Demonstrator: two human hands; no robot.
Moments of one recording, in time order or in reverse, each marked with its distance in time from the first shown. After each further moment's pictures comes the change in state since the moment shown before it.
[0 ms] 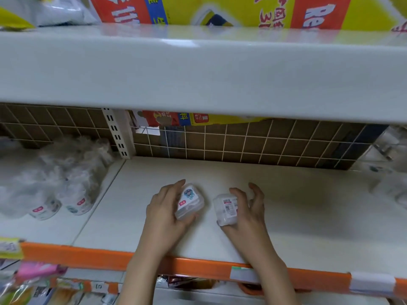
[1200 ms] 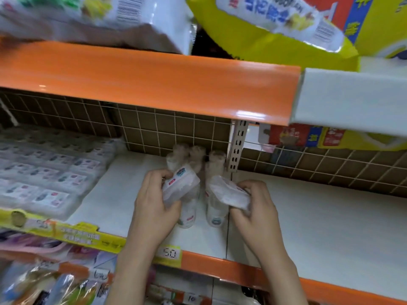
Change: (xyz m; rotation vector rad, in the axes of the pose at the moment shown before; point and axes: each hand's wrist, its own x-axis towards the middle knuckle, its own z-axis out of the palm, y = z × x) left_hand 0.009 -0.220 -0.262 -0.049 0.333 0.006; right_hand 0.037 -0.288 0.173 0.142 0.064 -0.167
